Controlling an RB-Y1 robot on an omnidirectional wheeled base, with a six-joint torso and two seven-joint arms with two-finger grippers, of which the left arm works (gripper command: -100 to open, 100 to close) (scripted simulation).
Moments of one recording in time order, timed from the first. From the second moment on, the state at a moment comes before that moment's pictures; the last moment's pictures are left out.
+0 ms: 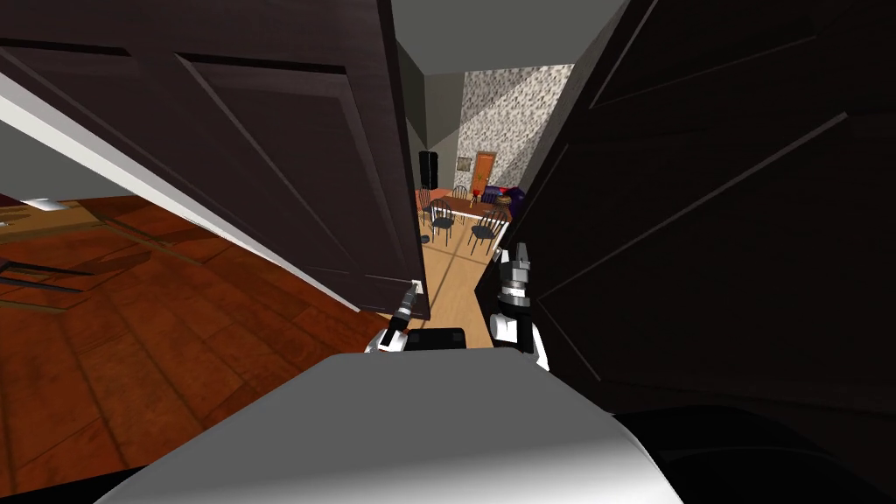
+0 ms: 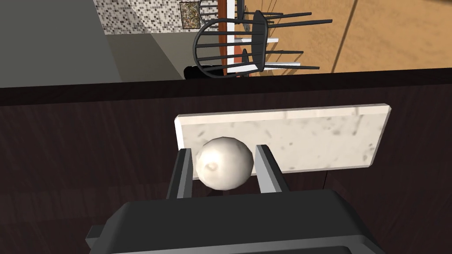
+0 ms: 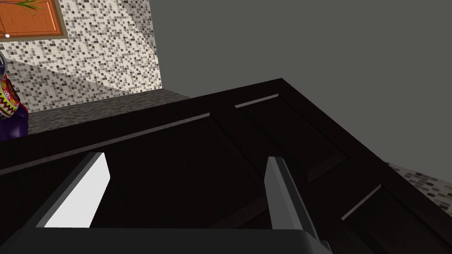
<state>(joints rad) 0.08 0.05 -0.24 -0.92 -0.01 -0.75 0.02</state>
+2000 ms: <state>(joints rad) 0.09 0.05 -0.22 -0.93 0.07 -0.74 -0.03</state>
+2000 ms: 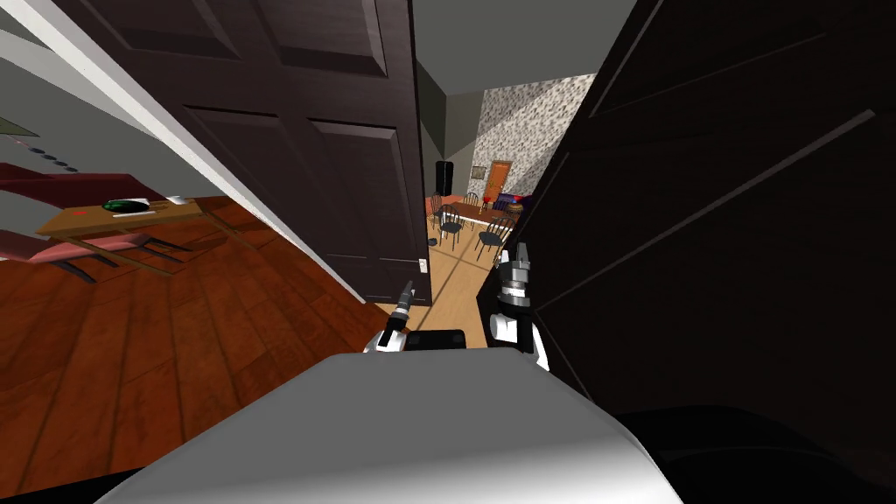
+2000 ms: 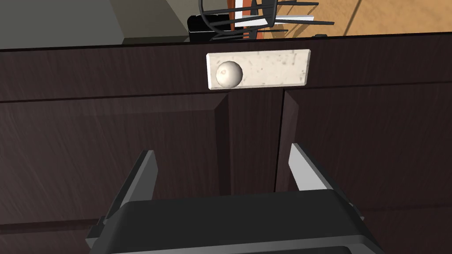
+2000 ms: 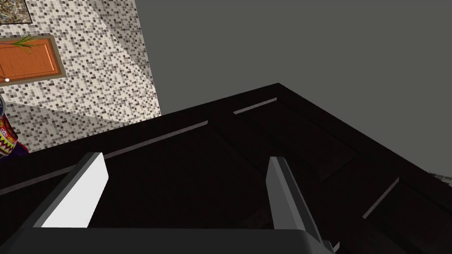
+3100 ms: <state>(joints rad) 0.08 0.04 -0.19 -0.89 0.07 -0.77 -0.04</state>
